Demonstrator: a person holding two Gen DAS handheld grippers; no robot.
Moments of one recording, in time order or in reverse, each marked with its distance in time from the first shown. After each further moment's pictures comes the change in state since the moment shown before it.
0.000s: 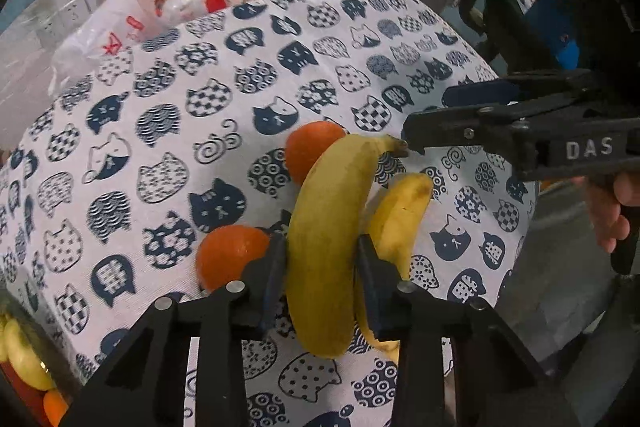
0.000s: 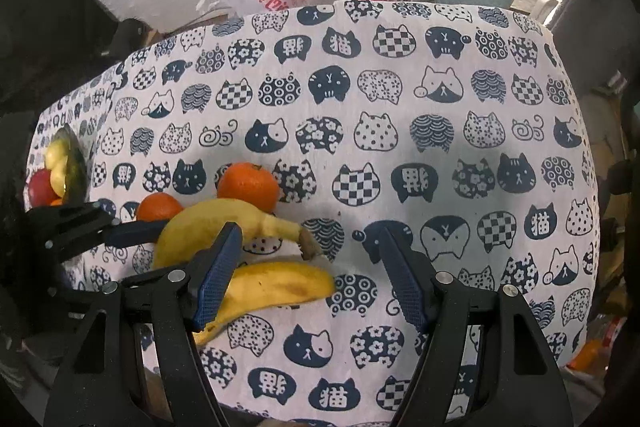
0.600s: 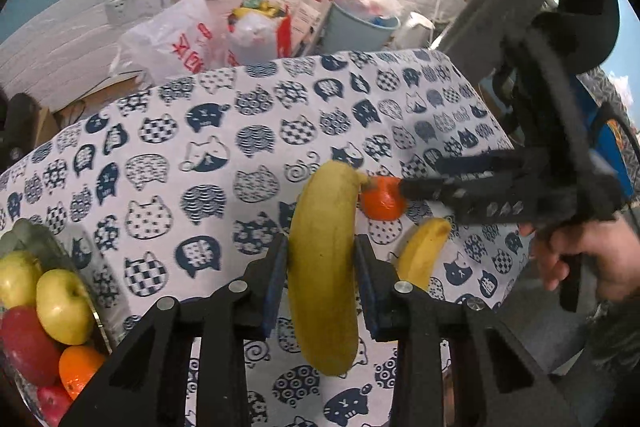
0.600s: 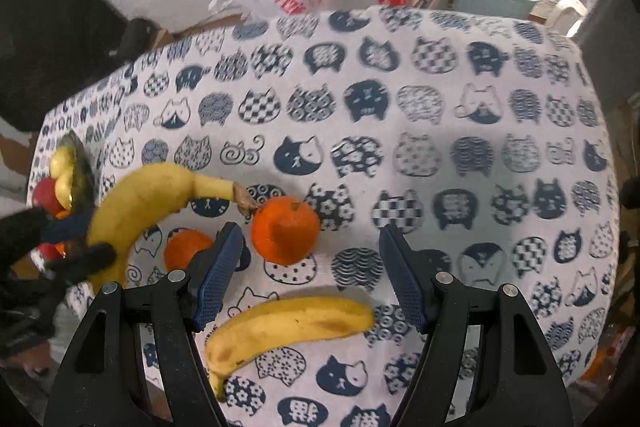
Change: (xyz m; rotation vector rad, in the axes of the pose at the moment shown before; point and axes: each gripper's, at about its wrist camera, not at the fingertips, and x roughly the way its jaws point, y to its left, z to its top) left arm -0.060 0.048 -0.010 -0.193 -0.139 0.047; right arm 0.029 0.029 0.016 -0.031 0.021 0.034
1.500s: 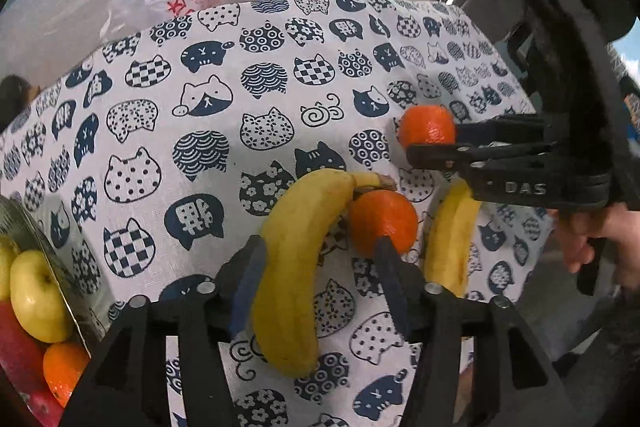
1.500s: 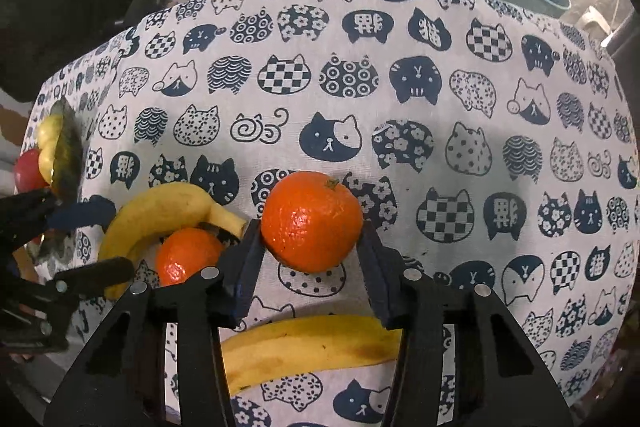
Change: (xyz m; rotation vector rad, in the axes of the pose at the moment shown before) left arm 0.041 0.014 -0.022 0.030 0.140 0.015; right arm 0.029 0.021 -0.001 -0.069 0.029 -0.014
